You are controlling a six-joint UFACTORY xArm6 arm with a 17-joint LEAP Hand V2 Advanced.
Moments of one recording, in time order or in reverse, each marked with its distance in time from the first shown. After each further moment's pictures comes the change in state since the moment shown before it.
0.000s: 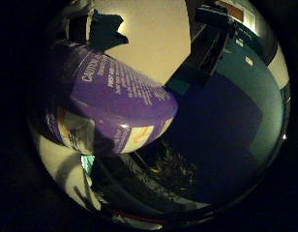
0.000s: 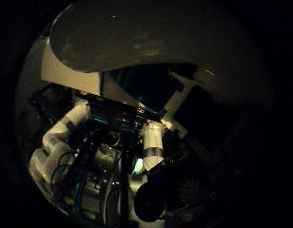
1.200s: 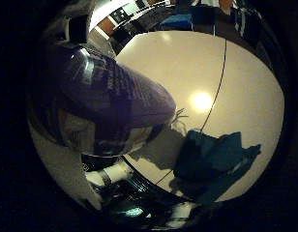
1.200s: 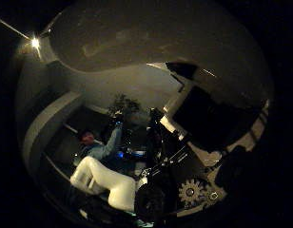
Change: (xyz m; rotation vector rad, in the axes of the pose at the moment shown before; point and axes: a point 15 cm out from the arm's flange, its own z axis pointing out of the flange) arm -0.151 -0.166 -0.118 0.804 -1.241 -0.222
